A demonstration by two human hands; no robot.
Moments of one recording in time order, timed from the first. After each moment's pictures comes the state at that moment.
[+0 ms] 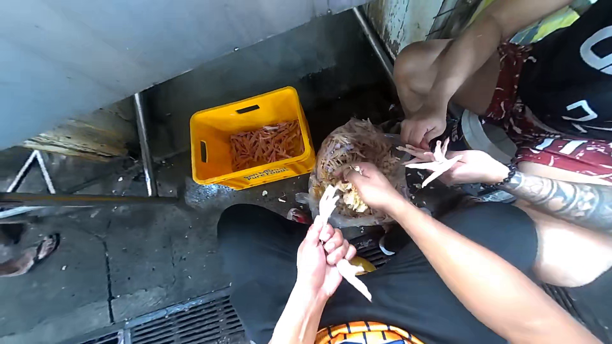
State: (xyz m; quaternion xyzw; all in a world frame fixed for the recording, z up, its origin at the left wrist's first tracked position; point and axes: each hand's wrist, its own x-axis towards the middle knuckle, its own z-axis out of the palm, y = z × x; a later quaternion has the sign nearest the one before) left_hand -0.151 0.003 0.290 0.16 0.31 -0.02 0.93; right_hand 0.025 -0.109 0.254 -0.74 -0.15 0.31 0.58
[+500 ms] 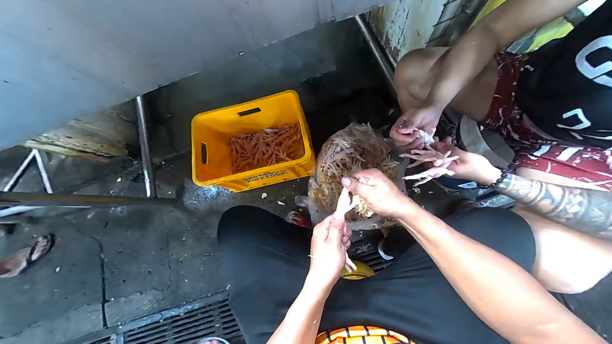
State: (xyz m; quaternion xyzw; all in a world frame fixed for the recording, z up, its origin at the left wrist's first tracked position) left_hand -0.128 -0.008 0.268 0.59 0.23 0.01 0.78; right_hand 0.025 -0.120 0.258 -0.70 -0.26 0.28 0.60
